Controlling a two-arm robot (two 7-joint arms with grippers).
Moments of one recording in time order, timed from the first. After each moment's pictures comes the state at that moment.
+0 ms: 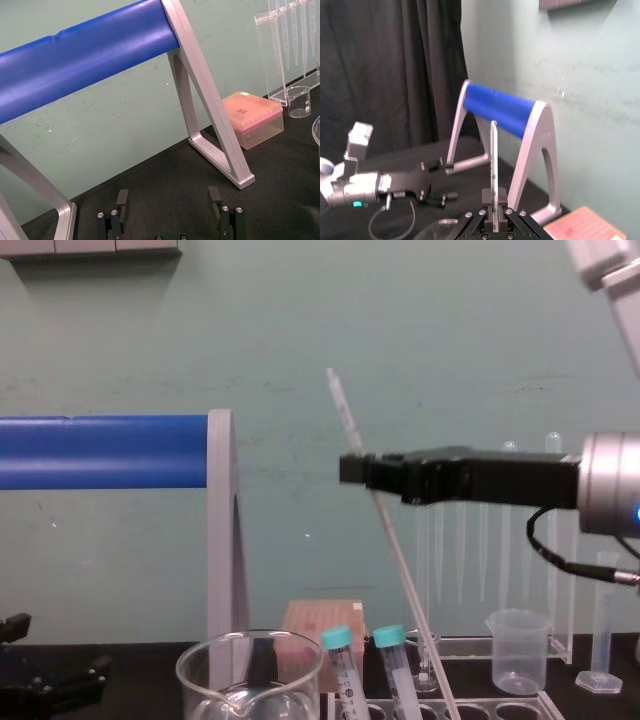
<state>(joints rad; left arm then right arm) -0.20 0.60 0.45 -1.41 -0.25 -0.12 0.03 0.56 0.45 -0.57 -1.42 0.61 0.10 0.60</state>
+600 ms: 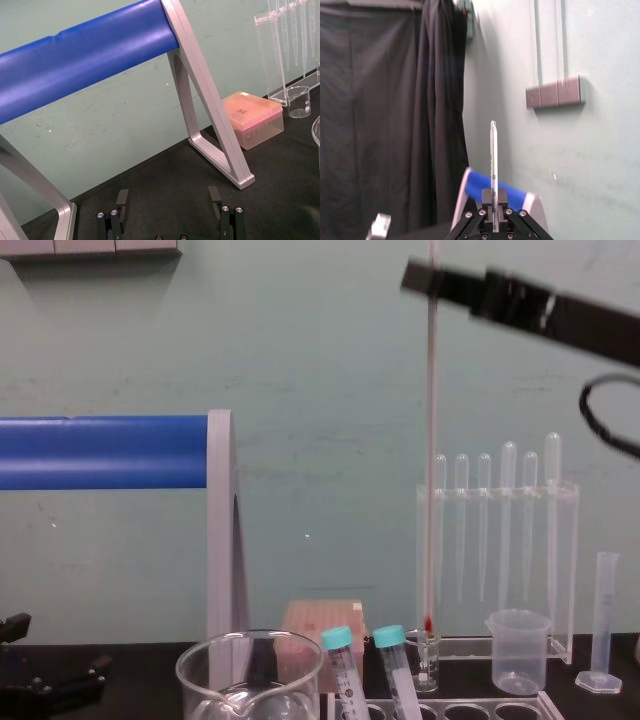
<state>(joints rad) -0.20 0.60 0.45 -1.41 -0.25 -0.12 0.03 0.46 0.45 -0.41 -1.56 0.77 -0.08 0.62</state>
